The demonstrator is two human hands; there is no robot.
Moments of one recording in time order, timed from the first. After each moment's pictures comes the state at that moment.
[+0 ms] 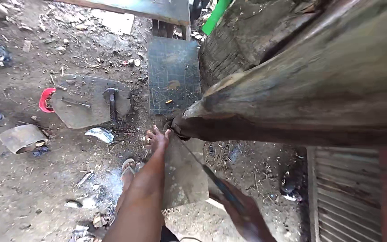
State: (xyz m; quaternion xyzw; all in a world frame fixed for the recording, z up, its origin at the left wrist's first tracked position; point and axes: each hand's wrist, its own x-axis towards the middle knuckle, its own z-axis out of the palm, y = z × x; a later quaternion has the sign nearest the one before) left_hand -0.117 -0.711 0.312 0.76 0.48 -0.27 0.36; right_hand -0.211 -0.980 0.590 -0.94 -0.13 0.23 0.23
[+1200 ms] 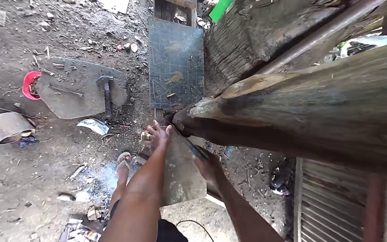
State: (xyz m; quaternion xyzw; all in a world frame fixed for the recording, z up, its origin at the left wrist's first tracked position) left_hand -0.120 -0.718 0.299 0.76 0.48 -0.26 0.36; right_hand -0.132 -0.894 0.492 -0.91 -0.07 0.34 0.20
